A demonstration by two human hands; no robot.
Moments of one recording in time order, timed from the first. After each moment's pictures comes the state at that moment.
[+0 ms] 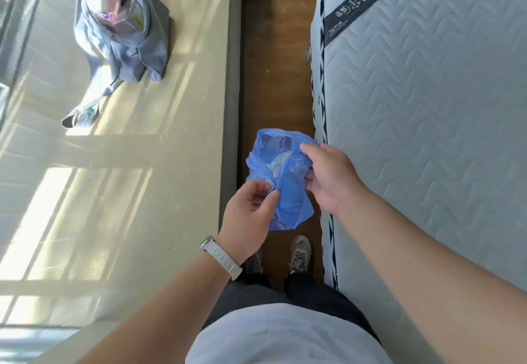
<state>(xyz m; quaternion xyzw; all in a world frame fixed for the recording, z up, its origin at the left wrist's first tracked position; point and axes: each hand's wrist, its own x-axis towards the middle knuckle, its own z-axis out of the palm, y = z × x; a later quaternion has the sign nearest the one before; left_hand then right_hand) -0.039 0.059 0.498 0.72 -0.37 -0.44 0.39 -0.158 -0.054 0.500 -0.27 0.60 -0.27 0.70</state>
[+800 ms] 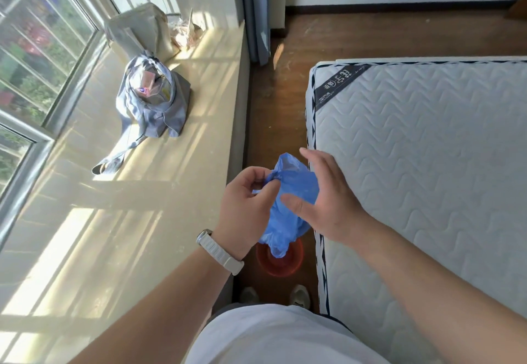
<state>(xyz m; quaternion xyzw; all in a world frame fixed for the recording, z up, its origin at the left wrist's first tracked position) -0.052 0.001 0.619 0.68 -0.37 -0.39 0.50 -0.203 -0.064 0.594 -0.79 0.43 -0.25 0.36</state>
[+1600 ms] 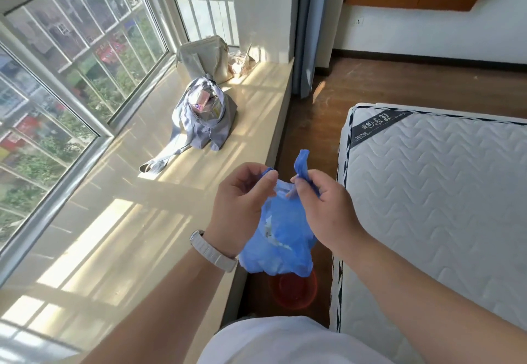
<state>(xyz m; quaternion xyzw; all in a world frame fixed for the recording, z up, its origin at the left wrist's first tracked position) -0.002 0.025 0.667 0.61 -0.33 -0.36 0.63 -0.133 -0.054 0.636 -0.72 0.40 -0.33 0.46</state>
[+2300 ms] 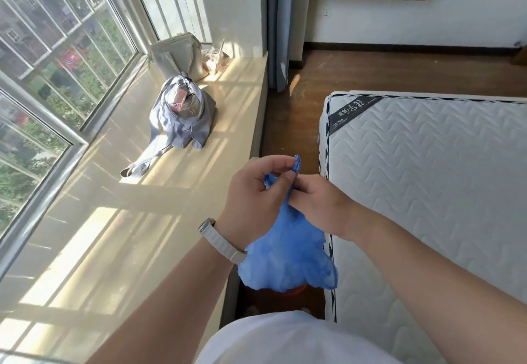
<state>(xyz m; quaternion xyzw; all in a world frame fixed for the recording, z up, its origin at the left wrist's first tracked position) -0.027 0.031 0.676 0.64 -0.51 -0.25 0.52 -0.151 -0.035 0.659 -0.70 0.37 -0.14 0.60</state>
